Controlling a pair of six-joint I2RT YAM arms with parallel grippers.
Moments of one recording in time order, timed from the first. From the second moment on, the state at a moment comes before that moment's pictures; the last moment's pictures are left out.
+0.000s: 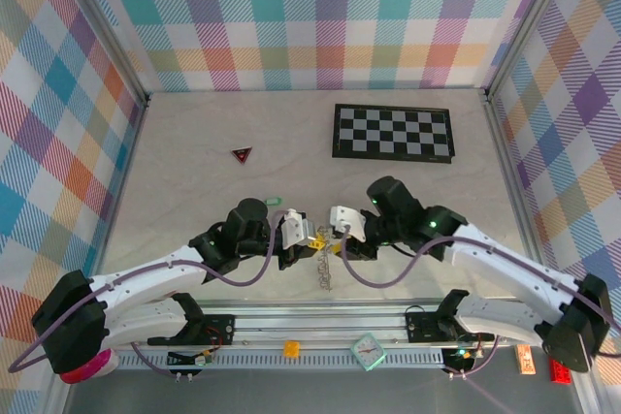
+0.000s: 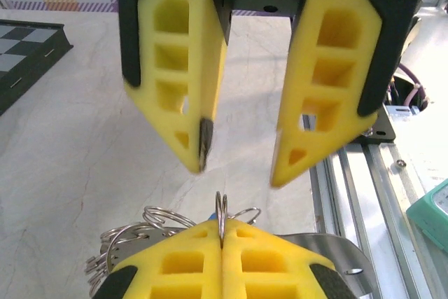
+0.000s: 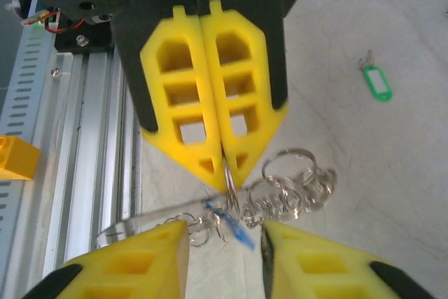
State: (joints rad) left arm -0.86 1.06 0.50 0.16 0.54 0.26; right arm 0.82 1.01 0.80 -0.55 -0.48 -0.46
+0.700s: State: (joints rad) left arm -0.86 1.05 0.41 0.42 0.58 0.15; right arm 0.80 0.95 0.60 -0.19 -0.58 -0.20
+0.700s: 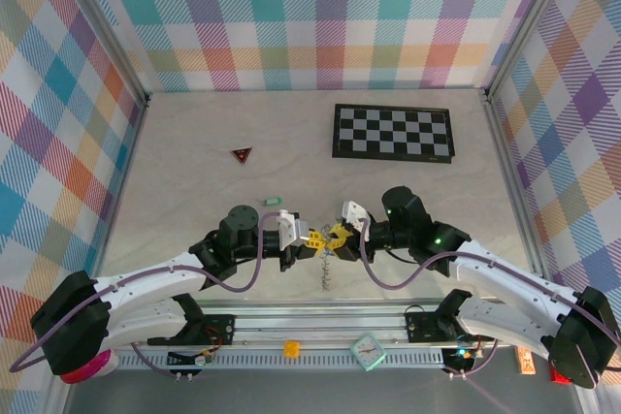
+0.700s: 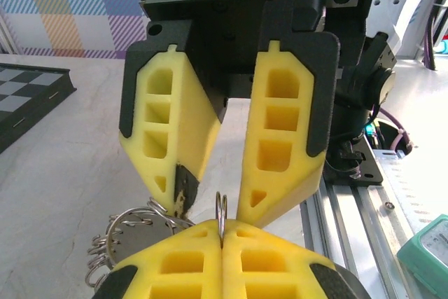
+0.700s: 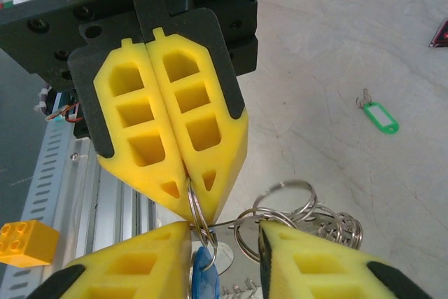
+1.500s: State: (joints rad) left arm -0.86 1.05 0.41 0.42 0.56 0.15; right arm 0.80 1.01 0.49 -0.02 -0.64 -0.13
